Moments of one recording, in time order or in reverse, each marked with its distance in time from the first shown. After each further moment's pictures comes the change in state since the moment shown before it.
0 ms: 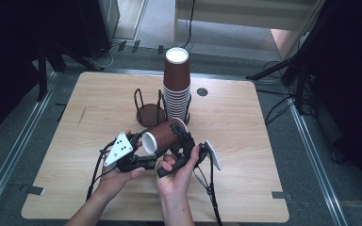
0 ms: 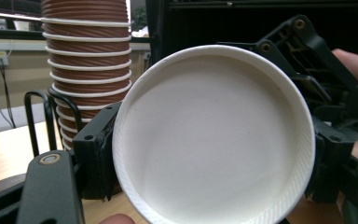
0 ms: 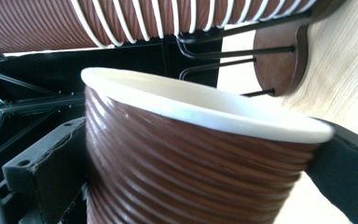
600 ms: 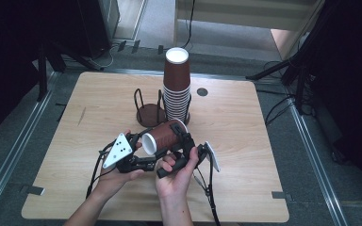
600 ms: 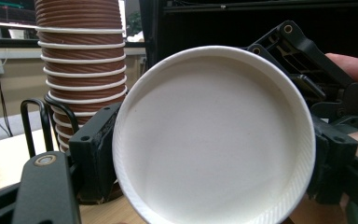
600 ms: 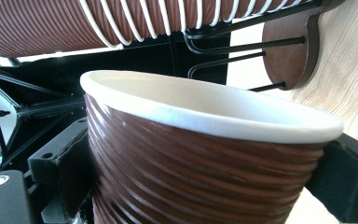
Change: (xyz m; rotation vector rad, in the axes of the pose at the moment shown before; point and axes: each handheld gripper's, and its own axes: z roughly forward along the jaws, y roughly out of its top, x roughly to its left) left arm 0.001 0.001 -0.003 -0.023 -0.014 0.020; right arm 0.000 -0.003 -0.003 0.003 0.044 0.027
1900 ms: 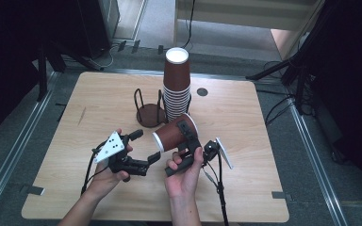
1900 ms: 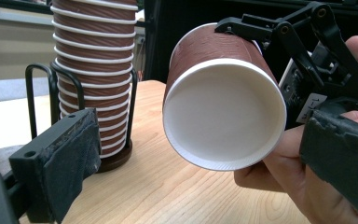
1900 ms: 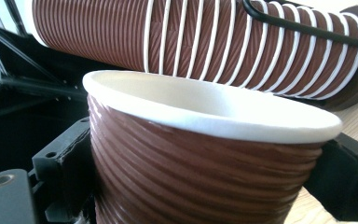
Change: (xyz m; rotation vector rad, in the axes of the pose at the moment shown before) left arm 0.009 0.003 -0.015 0.071 -0.008 -0.130; right arm 0.018 0.015 -0.011 -0.118 0.021 -0.357
